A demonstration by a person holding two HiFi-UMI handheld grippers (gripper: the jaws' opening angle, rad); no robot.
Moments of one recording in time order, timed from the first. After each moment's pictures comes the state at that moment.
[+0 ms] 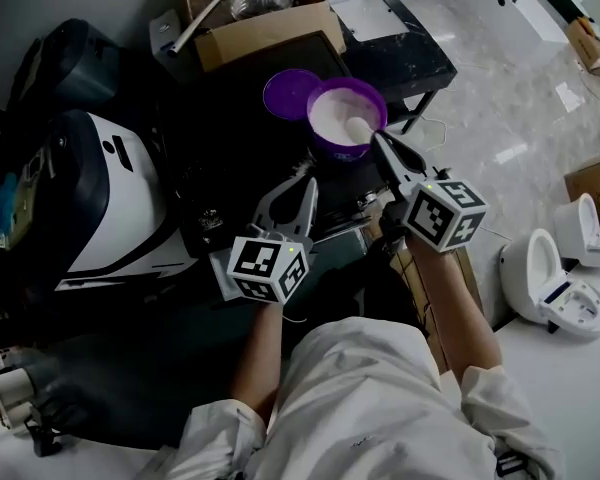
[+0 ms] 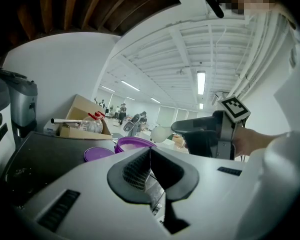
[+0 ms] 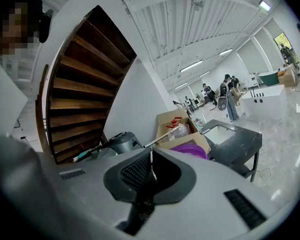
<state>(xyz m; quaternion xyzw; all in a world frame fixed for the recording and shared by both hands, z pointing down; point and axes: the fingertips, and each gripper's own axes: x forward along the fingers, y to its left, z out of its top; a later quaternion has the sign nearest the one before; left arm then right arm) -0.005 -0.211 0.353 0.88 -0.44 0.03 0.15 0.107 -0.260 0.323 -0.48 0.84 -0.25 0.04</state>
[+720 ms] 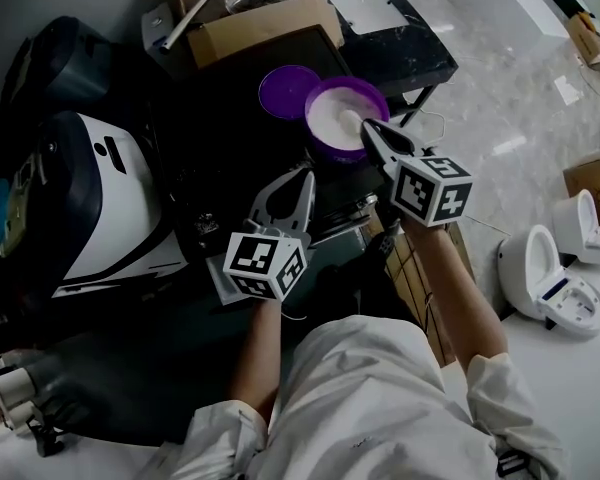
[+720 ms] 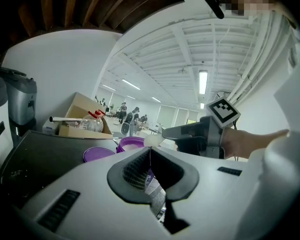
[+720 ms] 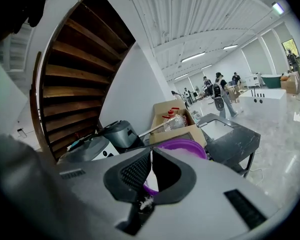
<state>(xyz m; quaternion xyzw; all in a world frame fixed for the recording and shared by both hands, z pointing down) -0.005 -0.237 0.359 0.88 -0.44 0.03 0.16 0.098 -0.306 0.358 -0.48 0.83 -0.27 -0.03</state>
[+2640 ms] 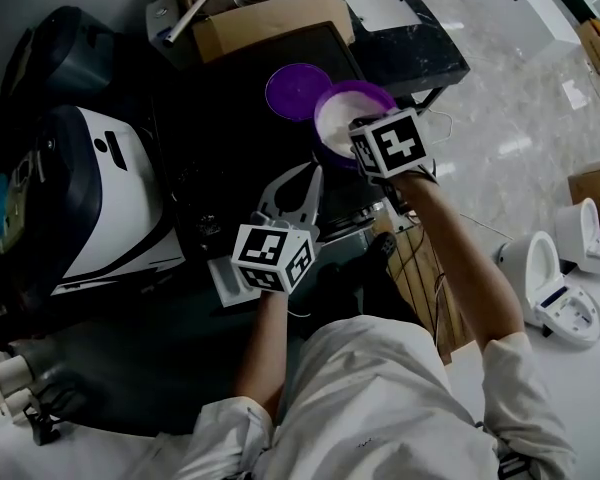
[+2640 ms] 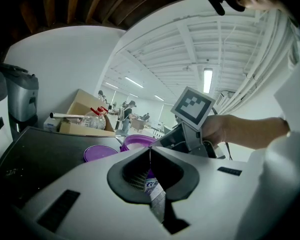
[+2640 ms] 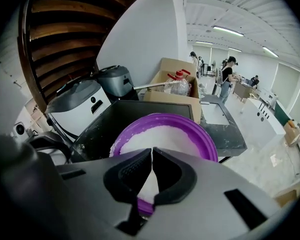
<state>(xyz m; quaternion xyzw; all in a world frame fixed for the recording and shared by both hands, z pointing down) -0.003 -0.267 0.375 0.87 -0.45 0.04 0.18 0.067 -0.358 0.424 -0.43 0.80 -0.23 -0.35</state>
